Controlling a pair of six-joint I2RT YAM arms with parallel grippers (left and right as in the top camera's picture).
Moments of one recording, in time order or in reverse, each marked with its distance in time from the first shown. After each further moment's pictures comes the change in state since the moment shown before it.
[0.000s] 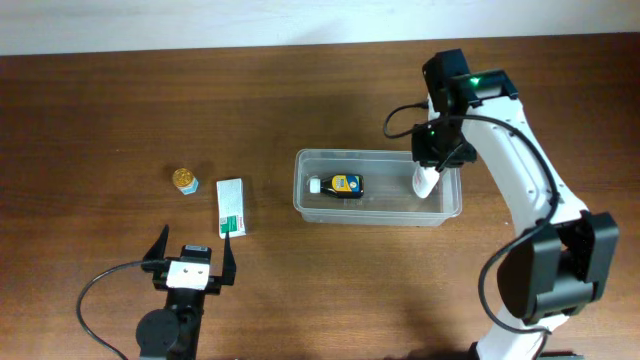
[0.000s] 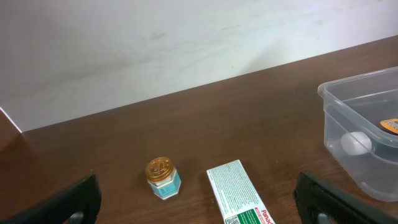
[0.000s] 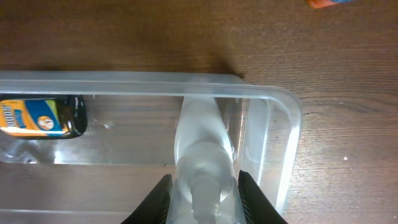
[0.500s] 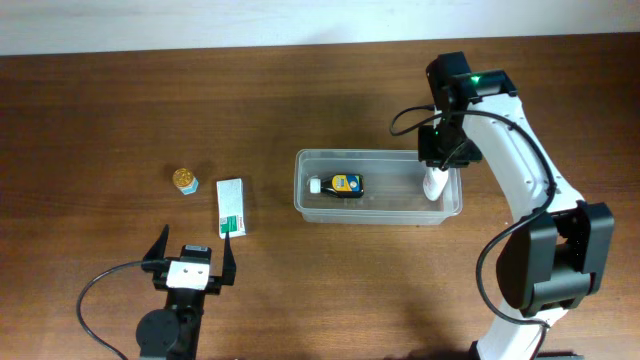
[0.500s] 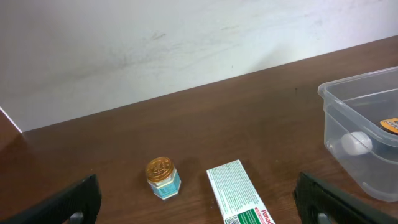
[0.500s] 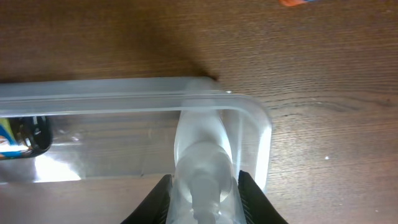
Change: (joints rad) left arm 0.000 0.000 0.000 0.000 0.000 0.000; right arm -0.033 0.040 -0.002 0.007 0.057 0.001
